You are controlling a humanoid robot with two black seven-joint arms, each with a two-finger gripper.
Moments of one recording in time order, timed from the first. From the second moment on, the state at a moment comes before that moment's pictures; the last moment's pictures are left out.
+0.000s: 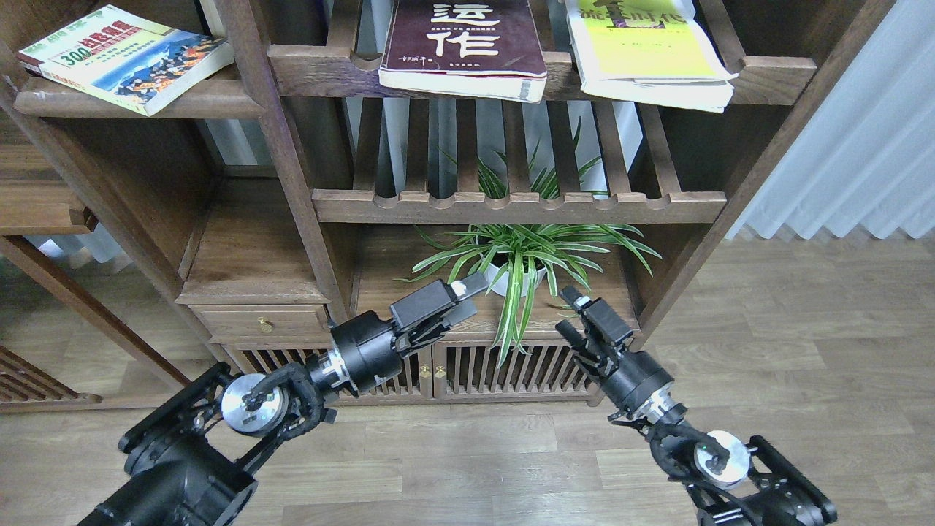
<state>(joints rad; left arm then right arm) -0.26 0.00 -0.94 -1.07 -0.27 -0.49 0.49 0.10 -0.15 1.22 1.01 0.31 0.58 -0.35</state>
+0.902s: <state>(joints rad) -0.14 0.00 -0.94 -1.06 -0.28 -0.49 0.49 0.29 -0.32 1.38 1.23 0.33 0.33 -0.35</state>
